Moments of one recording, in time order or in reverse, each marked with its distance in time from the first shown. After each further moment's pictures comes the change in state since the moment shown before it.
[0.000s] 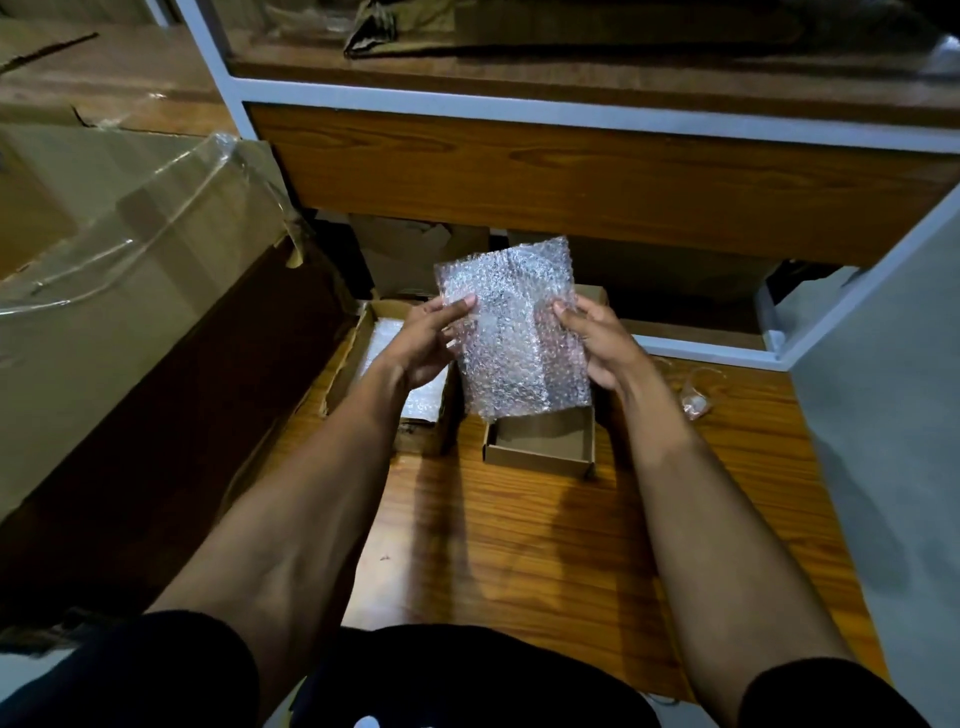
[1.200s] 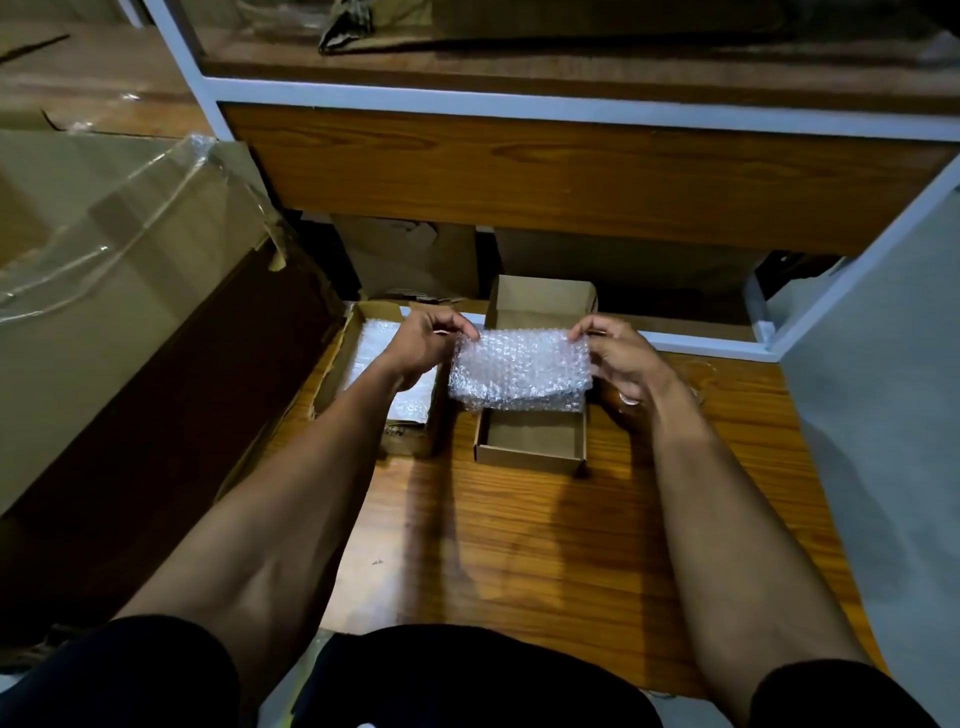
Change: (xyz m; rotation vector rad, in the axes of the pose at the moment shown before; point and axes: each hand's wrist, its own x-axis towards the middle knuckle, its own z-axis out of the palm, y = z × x) left_hand 0.018 -0.020 -0.014 0.645 -0.036 0.230; right_hand -0.004 0.017 -0.056 -0.272 0.073 0.026
